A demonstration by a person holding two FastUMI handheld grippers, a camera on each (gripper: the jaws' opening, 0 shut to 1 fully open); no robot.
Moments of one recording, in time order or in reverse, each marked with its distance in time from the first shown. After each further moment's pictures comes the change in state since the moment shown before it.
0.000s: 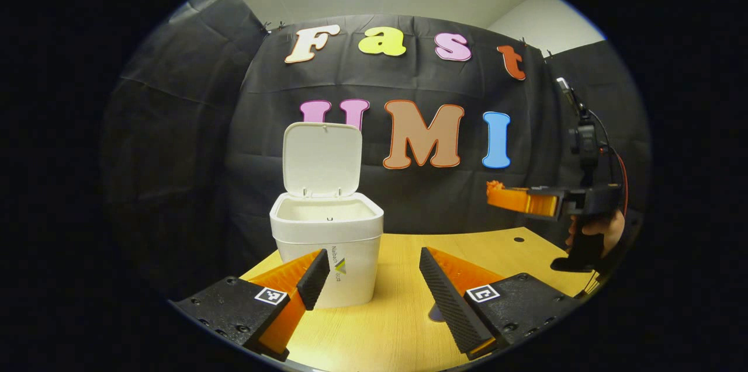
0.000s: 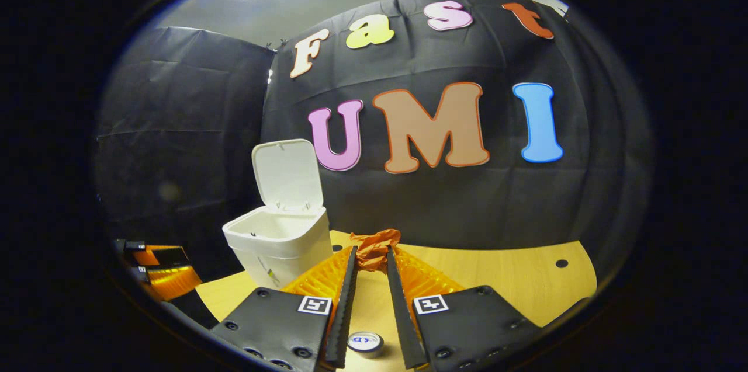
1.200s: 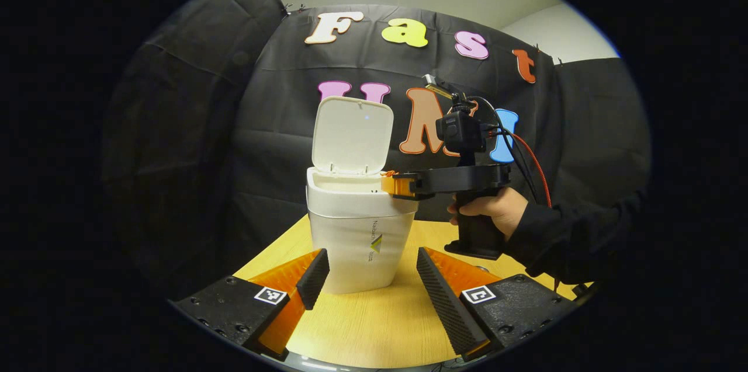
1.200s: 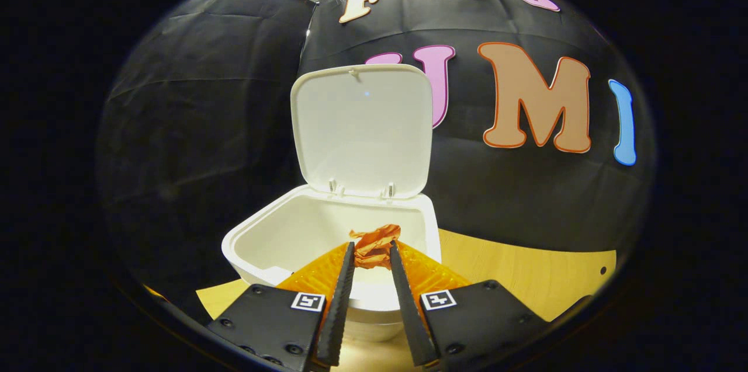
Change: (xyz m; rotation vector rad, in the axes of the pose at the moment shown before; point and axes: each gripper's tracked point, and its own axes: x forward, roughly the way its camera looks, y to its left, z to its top) left arm -0.021 0.072 -0.032 -0.078 0.055 -0.018; right arm 0.171 0.170 -0.032 -0.124 0.170 0.110
